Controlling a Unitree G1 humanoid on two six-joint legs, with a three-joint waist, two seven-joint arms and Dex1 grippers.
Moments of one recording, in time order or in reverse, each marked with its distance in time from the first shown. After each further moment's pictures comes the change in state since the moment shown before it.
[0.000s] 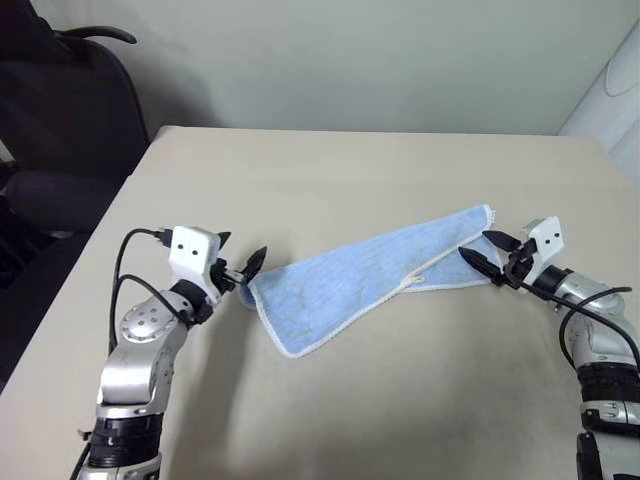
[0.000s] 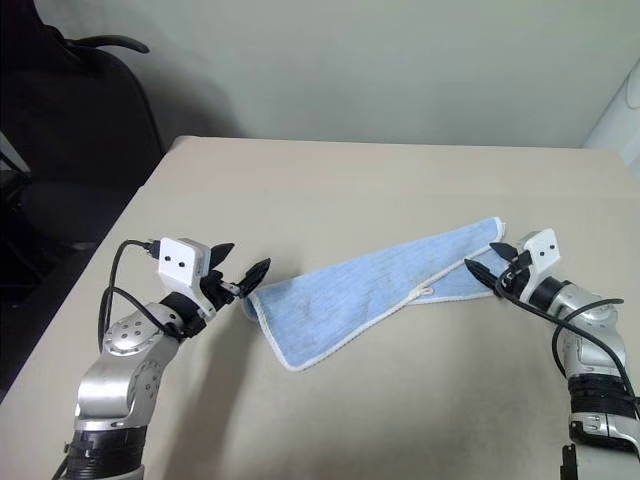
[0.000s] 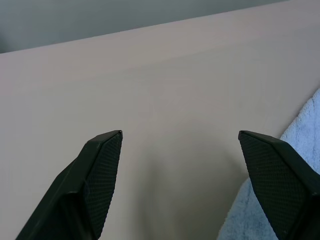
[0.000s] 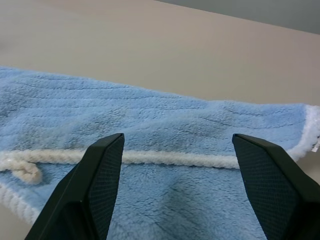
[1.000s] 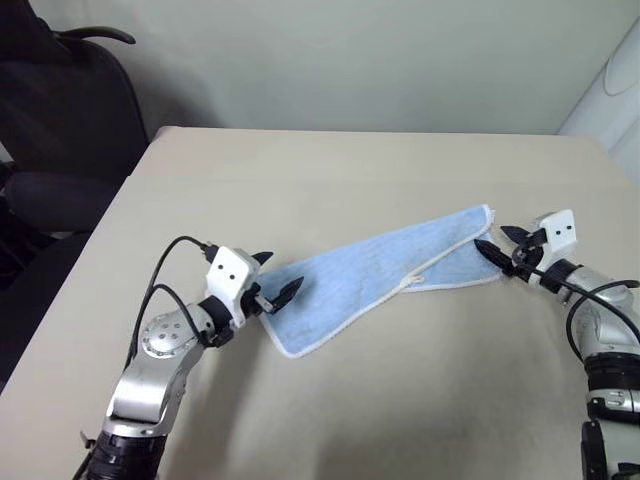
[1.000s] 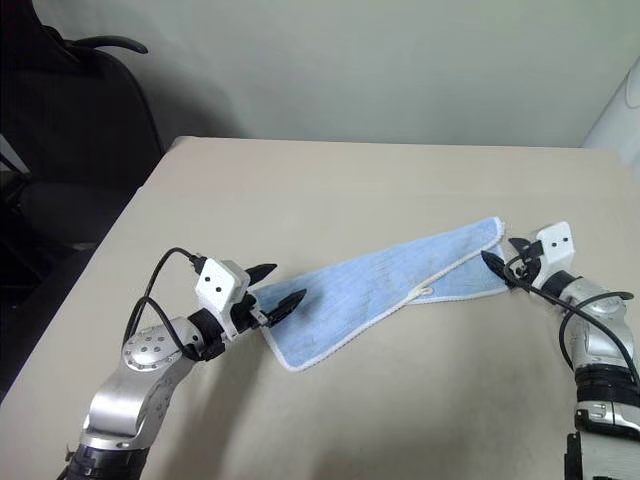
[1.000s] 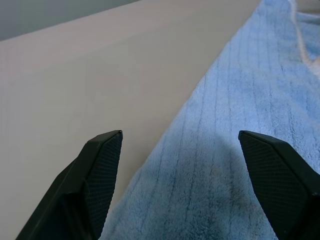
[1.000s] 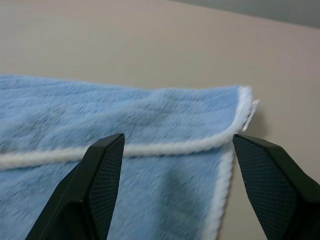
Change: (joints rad) left arm 0.081 0.051 -0.136 -0.133 0.011 -0.022 -0.136; right arm -0.102 -0.044 0.001 0.132 -0.051 0.006 -0.112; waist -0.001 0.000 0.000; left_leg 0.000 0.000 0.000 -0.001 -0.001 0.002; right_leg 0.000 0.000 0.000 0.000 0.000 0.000
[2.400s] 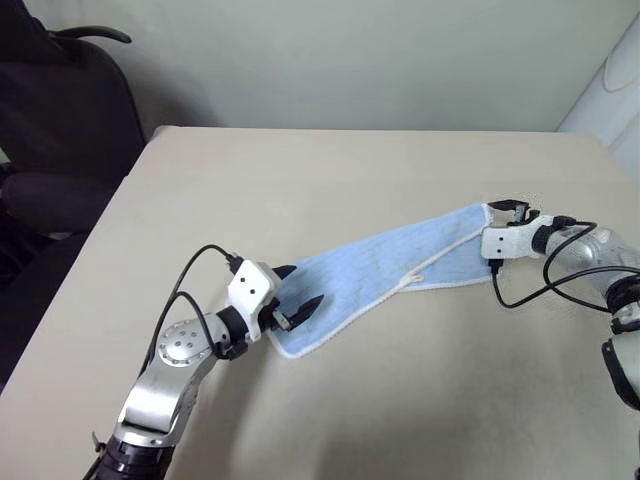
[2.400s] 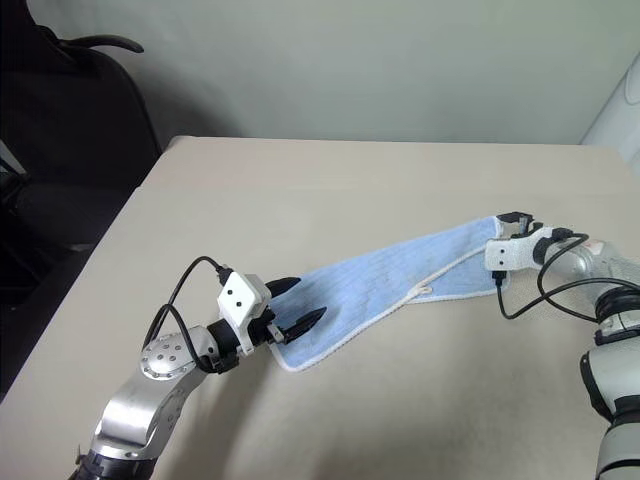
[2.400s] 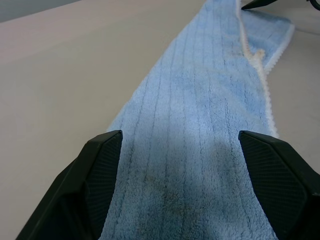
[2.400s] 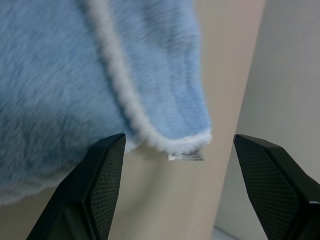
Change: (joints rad) left arm 0.032 -0.011 -0.084 -0.026 0.015 -0.008 -0.037; right arm -0.530 -0.207 0.702 0.743 -1.061 -0.880 -0.574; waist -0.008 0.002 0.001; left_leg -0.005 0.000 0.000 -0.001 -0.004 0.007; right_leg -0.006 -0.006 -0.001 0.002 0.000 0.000
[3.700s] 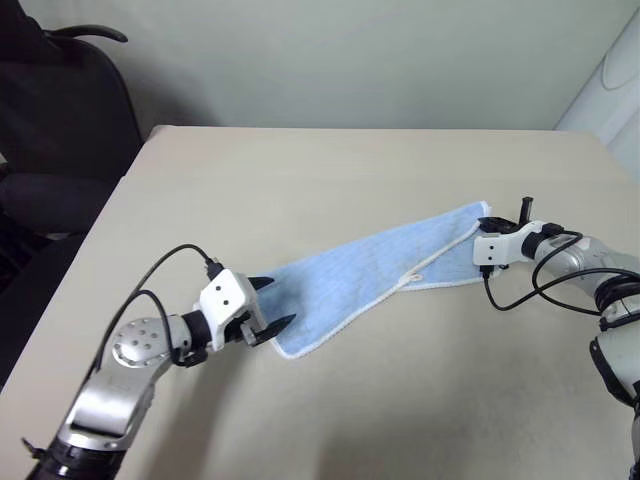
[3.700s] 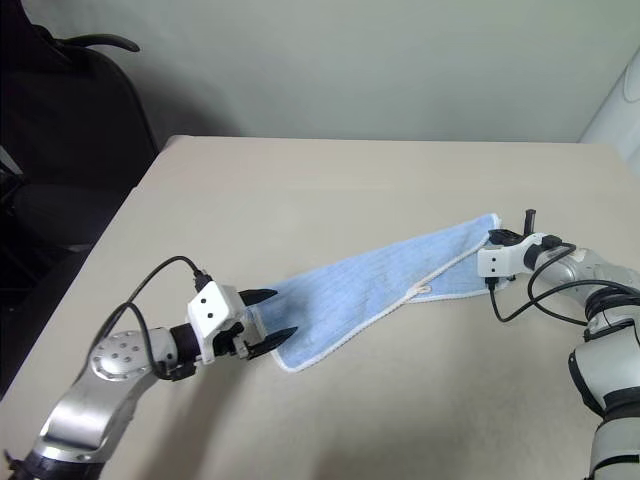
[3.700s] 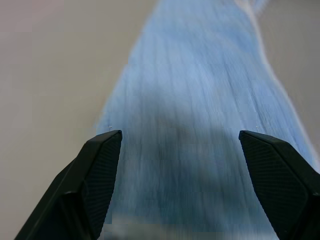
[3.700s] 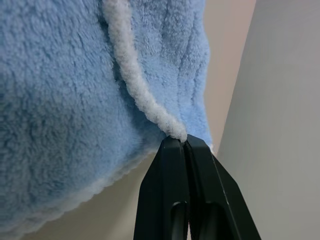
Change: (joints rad) left arm 0.062 0.296 0.079 0.028 -0.027 -0.091 -0.274; right arm -0.011 0.043 0.070 0.077 -0.016 -0.024 -0.186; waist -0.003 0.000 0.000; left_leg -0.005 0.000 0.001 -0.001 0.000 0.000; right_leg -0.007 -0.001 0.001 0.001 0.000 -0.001
